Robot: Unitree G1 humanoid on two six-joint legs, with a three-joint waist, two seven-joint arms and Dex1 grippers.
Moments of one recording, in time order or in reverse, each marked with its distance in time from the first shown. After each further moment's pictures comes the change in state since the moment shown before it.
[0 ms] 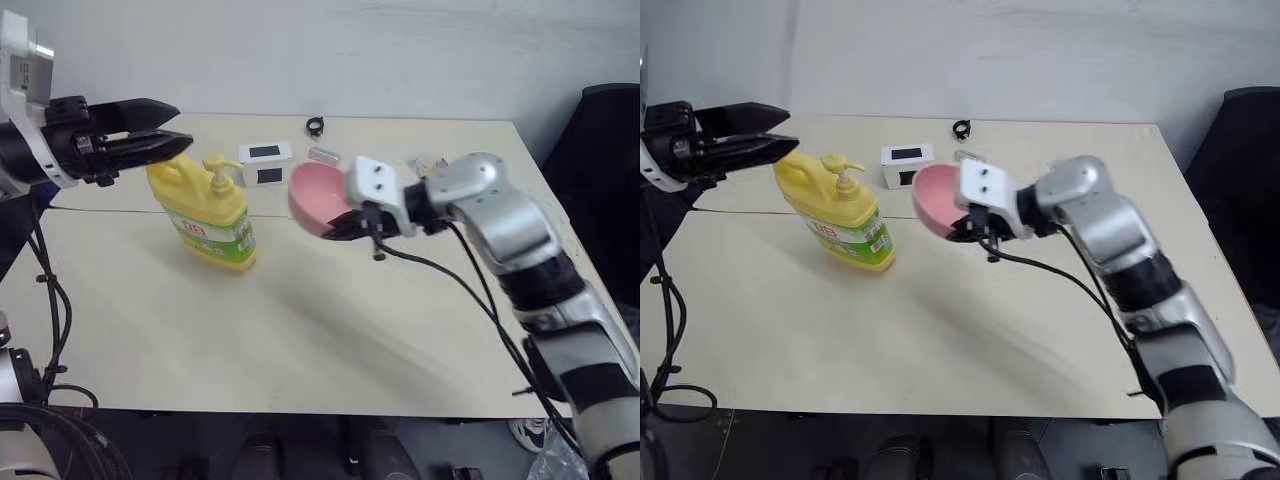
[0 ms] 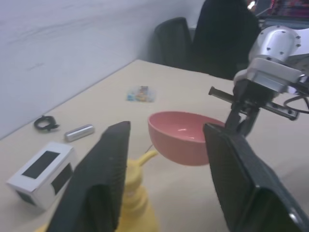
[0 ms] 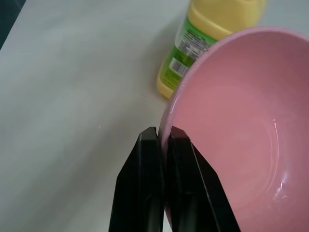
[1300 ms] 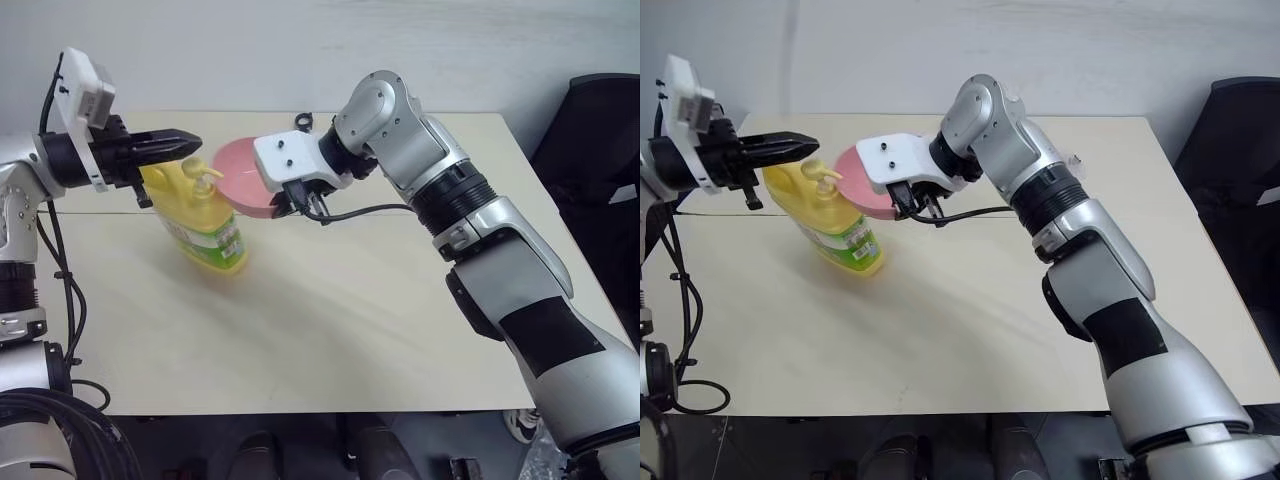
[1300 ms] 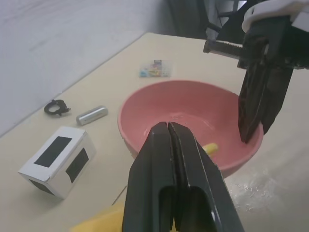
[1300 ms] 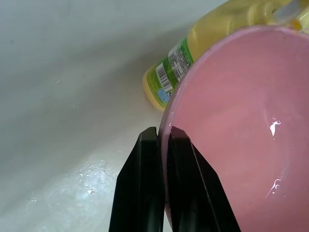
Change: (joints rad) left arm 0.027 -0.091 -0.063 0.041 0.179 -0.158 0.019; right arm -0.392 0.258 0.048 0.605 -0.268 -0.451 0.201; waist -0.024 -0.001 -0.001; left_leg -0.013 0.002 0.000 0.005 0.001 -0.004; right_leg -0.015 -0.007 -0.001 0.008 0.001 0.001
